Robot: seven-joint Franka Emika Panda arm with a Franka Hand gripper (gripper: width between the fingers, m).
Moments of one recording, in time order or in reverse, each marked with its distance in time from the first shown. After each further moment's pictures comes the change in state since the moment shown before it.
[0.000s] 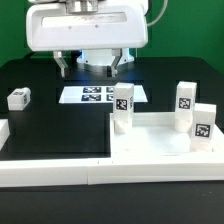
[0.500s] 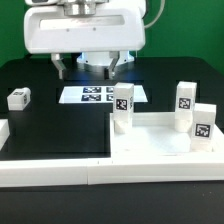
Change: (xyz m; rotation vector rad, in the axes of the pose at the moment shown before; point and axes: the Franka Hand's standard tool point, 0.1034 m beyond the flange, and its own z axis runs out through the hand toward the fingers) arm -0.024 0.020 0.010 0.018 -0.121 -0.022
